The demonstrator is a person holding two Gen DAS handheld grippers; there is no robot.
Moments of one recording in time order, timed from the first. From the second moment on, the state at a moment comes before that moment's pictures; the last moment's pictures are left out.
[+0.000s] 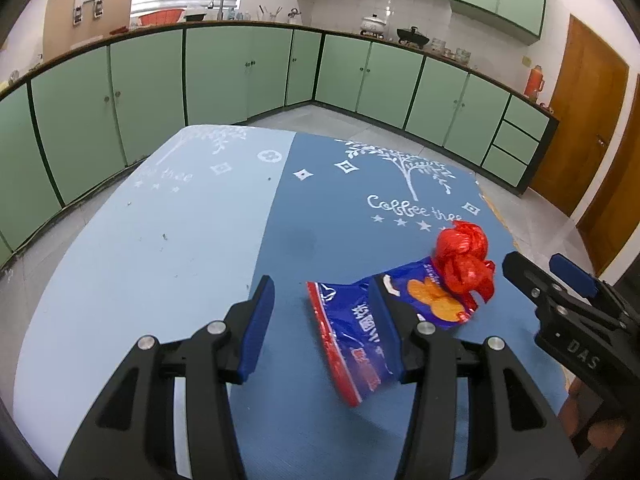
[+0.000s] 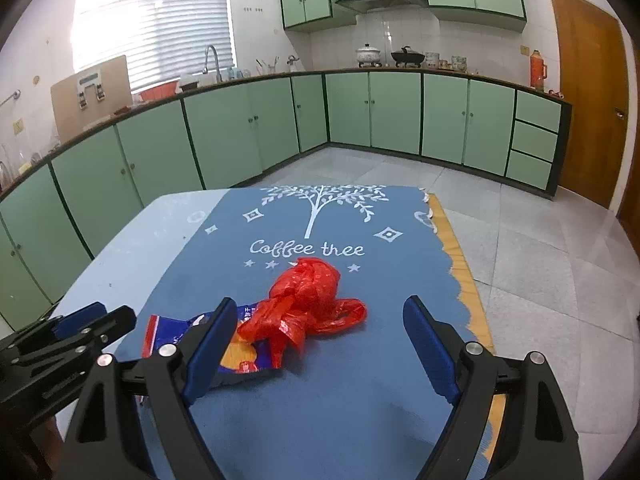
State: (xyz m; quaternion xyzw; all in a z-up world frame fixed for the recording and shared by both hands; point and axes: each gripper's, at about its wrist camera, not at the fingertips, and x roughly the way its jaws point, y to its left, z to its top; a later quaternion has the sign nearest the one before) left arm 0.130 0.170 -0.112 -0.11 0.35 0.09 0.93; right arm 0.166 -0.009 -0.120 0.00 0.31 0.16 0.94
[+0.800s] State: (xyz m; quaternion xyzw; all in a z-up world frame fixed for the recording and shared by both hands) left arm 0.146 0.148 -0.146 -0.14 0.41 0.02 0.90; right arm 0.182 -0.024 -0.139 0.02 0.37 0.18 0.91
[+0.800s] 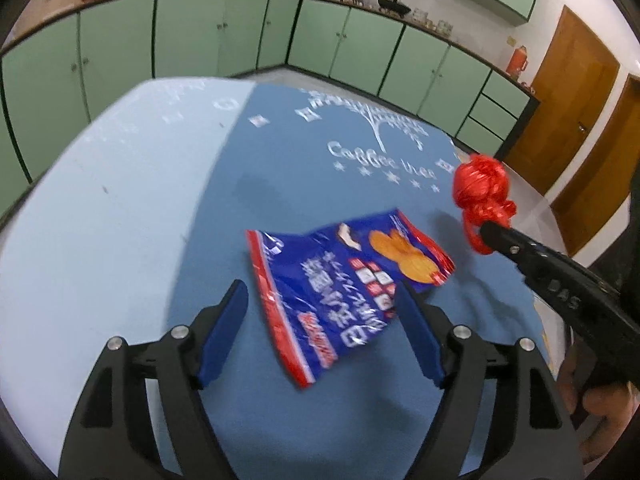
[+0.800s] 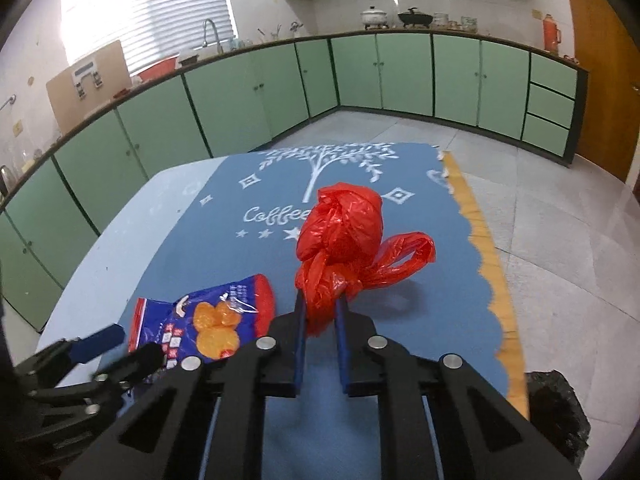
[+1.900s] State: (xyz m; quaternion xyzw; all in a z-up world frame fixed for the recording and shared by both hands) left arm 0.135 0.056 -0.114 -0.07 0.39 -0.03 0.92; right arm 0.121 -0.125 -0.118 0.04 0.35 0.12 0.93
